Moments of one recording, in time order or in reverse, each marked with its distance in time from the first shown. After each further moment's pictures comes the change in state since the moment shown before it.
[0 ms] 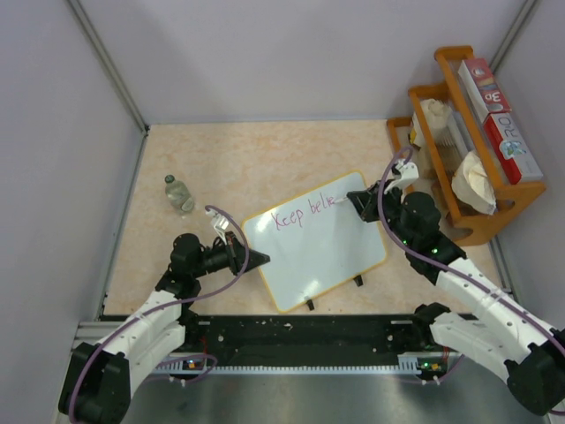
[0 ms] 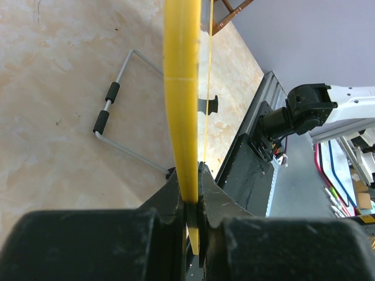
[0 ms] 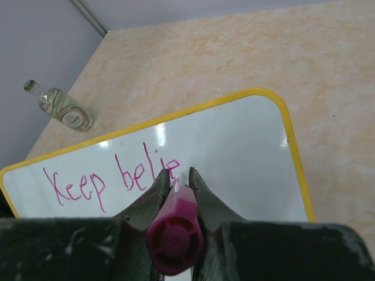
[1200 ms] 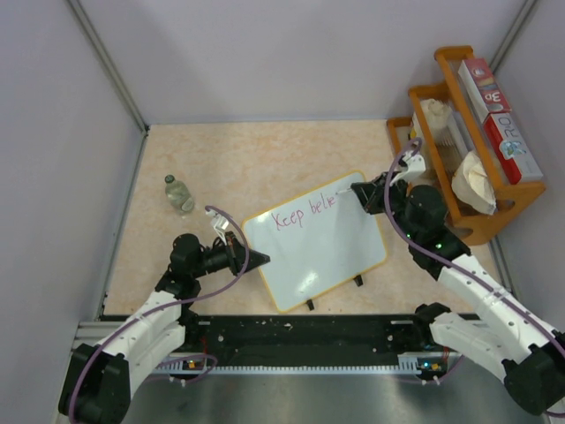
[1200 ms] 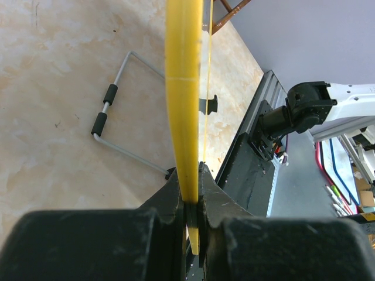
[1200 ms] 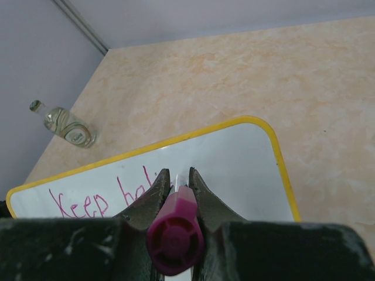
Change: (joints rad) left arm 0.000 -0.006 0.000 0.000 0.005 0.009; right arm -0.033 0.005 0.063 -0.019 -0.001 0.007
